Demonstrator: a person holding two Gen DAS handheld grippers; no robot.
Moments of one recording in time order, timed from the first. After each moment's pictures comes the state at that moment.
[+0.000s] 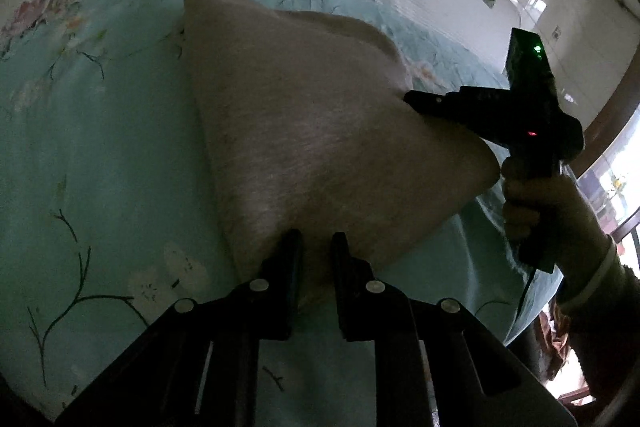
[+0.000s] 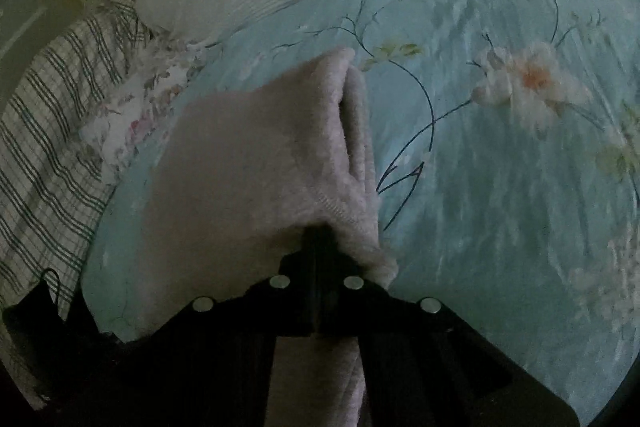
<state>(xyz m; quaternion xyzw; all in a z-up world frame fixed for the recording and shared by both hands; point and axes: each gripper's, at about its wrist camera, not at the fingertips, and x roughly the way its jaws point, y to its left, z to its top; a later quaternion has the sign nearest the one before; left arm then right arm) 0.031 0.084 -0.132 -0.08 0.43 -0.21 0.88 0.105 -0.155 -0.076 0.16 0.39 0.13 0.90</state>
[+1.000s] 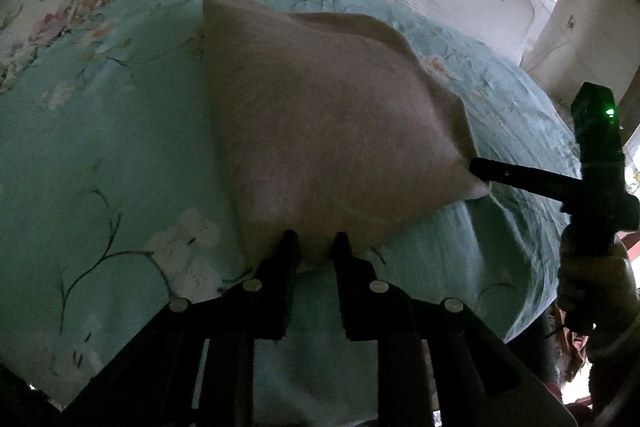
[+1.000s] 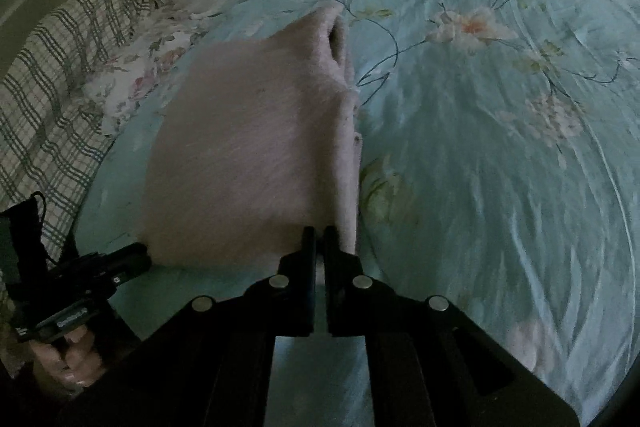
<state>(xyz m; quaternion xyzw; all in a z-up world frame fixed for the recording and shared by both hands) 0.001 0.087 -0.122 -0.05 0.43 -0.16 0.89 0.002 -0.143 -0.082 0.12 0.42 0.10 0.89</state>
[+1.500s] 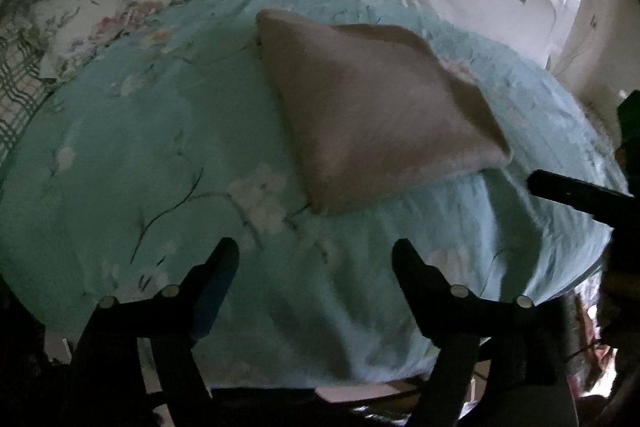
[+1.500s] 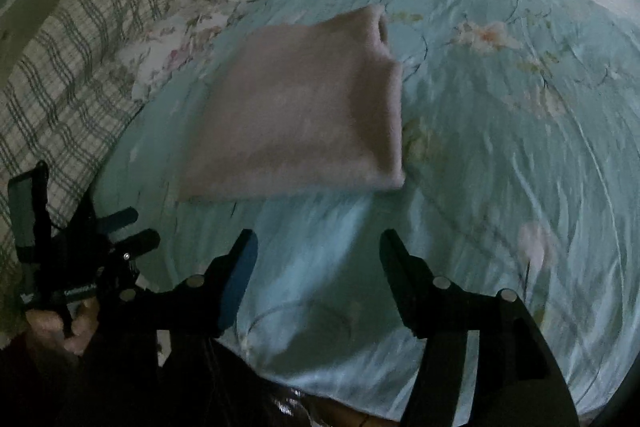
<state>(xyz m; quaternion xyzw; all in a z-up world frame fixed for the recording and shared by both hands) -0.062 0.109 -0.108 -0.02 0.42 -0.09 0.90 -0.067 -0.110 -0.072 0.08 0.42 0.12 0.90</state>
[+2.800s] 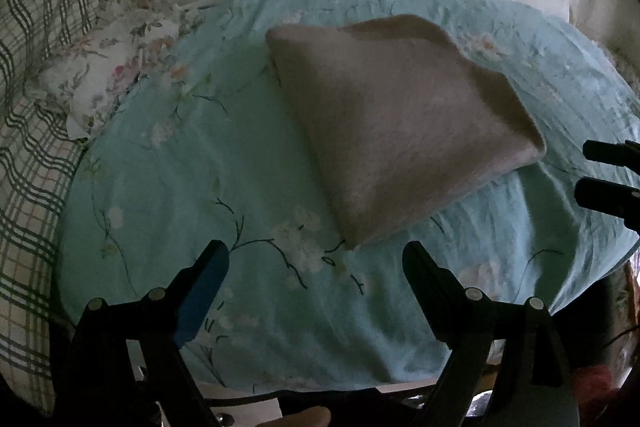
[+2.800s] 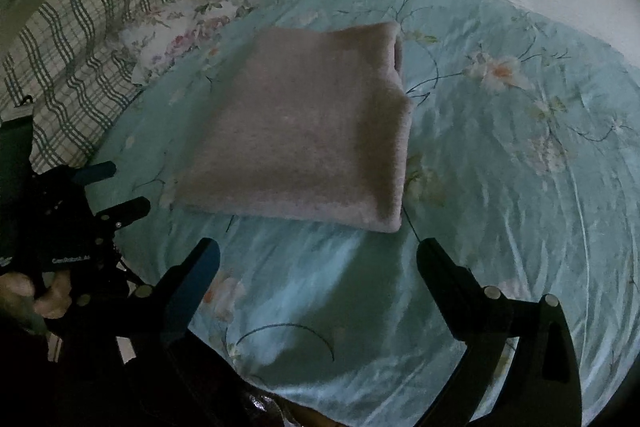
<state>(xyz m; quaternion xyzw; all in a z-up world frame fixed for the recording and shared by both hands) -0.038 0.089 -0.073 0.09 0.44 -0.04 0.89 -0.036 -0.107 -0.048 0.02 0.42 0.13 0.90</state>
